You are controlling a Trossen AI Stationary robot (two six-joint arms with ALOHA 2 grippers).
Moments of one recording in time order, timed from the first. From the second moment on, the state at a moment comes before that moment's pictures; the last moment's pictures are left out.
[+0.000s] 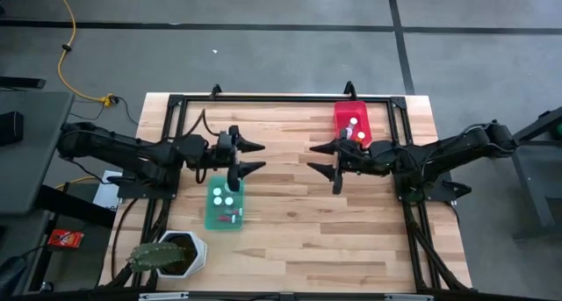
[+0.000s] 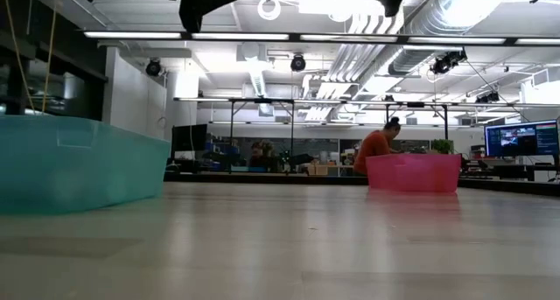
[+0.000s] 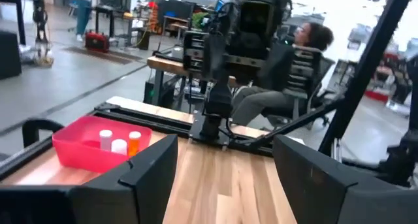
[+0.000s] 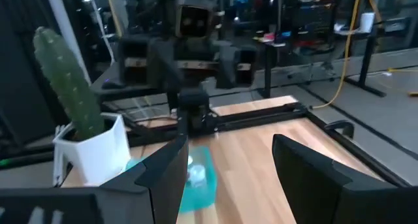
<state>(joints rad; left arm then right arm) 0.04 1.08 0.61 0.47 -0.16 -0.20 0.17 1.11 0.74 0.32 0.32 0.11</state>
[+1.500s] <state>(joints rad) 0.14 0.46 0.25 0.34 -0.10 -0.19 0.12 1.11 0.74 0.26 0.28 0.21</state>
